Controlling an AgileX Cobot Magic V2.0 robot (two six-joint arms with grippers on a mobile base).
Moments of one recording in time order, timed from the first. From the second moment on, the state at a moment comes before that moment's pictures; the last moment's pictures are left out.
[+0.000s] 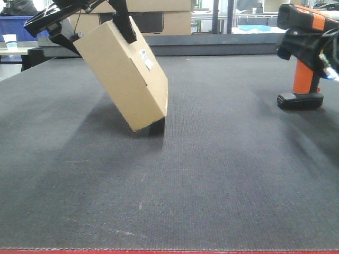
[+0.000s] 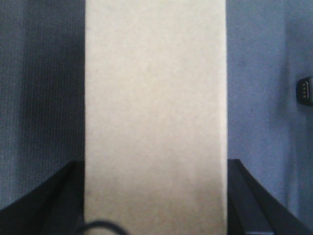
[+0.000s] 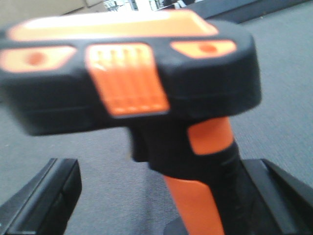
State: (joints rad) left arm -0.33 1.80 -1.60 -0.26 0.89 -0.33; right arm 0.06 1.83 -0.74 0.28 -0.89 0.20
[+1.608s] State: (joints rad) left arm -0.33 1.80 -1.60 -0.26 0.91 -0.33; right arm 0.00 1.88 -0.82 0.21 -0.91 0.15
